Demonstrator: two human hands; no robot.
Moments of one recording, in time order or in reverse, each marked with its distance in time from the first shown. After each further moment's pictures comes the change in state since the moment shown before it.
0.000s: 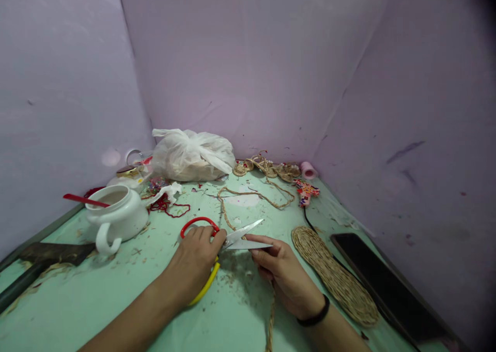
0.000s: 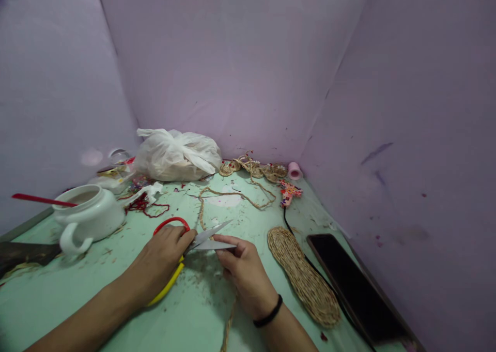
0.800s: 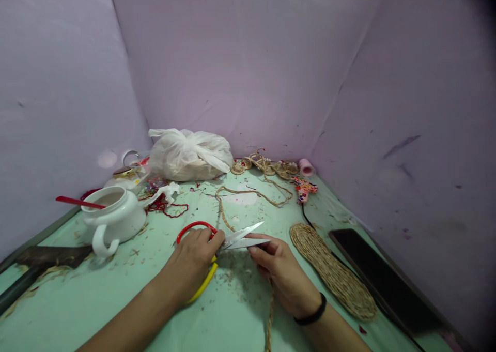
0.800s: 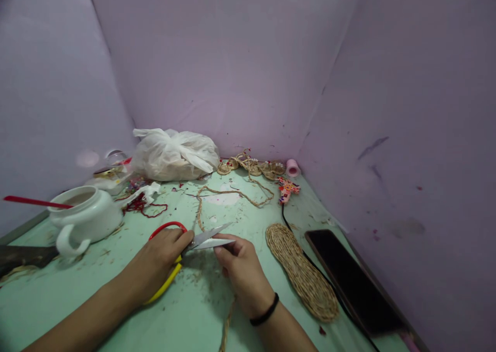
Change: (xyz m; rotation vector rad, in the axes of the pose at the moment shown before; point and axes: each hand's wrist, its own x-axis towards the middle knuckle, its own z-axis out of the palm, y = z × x) left_hand 0.000 0.002 -0.007 -0.074 -0.105 -0.014; right_hand -0.001 0.002 -0.001 -0.049 0.006 -0.047
